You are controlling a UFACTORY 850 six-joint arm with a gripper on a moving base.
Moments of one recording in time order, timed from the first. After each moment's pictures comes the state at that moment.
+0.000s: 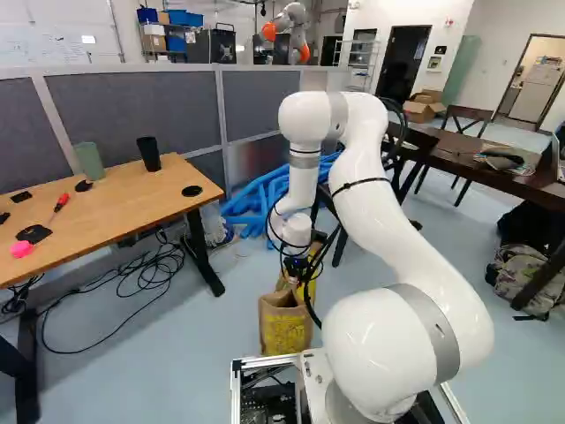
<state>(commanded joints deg) 5.9 -54.7 -48.5 27.8 11.3 7.2</state>
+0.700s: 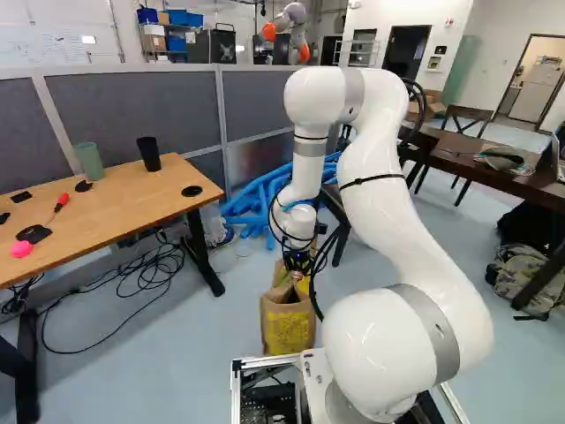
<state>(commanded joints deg) 5.9 -46.0 -42.6 22.6 8.9 7.2</state>
